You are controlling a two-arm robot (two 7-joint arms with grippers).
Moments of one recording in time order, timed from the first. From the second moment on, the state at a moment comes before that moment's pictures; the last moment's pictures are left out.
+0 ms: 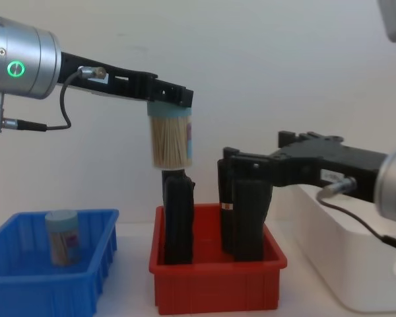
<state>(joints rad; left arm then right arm) -0.53 0.38 0.27 -1.60 -0.35 0.59 -0.52 0.18 0.18 -0.32 -1.65 0.14 0.09 0.32</state>
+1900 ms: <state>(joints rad) -0.53 0.38 0.27 -1.60 -0.35 0.59 -0.52 0.50 -0.03 -0.39 -1.22 0.08 0.07 0.42</state>
